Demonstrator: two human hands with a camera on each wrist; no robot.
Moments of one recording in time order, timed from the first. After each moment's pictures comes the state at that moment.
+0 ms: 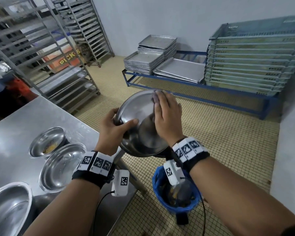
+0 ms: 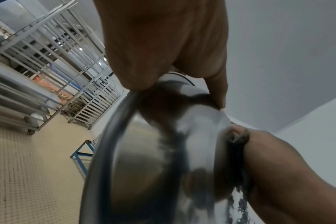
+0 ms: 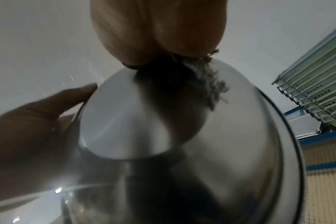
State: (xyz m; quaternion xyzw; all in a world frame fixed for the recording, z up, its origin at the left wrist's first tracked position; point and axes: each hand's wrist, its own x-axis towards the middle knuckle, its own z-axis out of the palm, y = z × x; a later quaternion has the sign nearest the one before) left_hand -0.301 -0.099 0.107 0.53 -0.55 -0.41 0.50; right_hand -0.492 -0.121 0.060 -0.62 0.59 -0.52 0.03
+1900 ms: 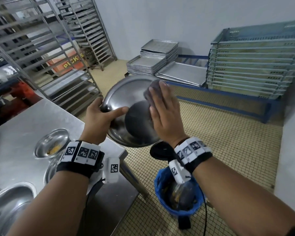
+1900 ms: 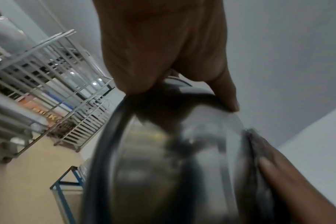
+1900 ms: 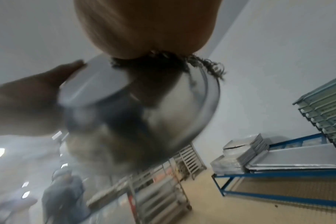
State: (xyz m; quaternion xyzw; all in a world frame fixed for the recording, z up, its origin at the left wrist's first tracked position) left_hand -0.269 -0.113 0.157 0.50 -0.57 -0.39 0.52; right_hand -0.487 -0.114 0.079 -0.69 0.47 -0.54 -0.07
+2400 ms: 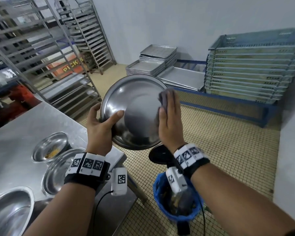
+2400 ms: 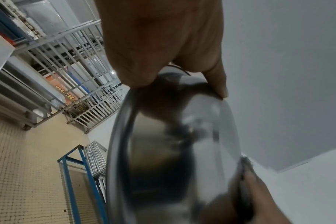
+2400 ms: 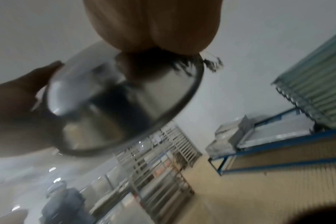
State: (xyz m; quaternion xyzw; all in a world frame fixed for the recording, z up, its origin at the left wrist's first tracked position) left_hand -0.289 -0.093 0.146 0.46 -0.45 -0.43 0.64; right_hand -0.486 -0.113 0.067 -0.61 0.51 -0.61 0.08
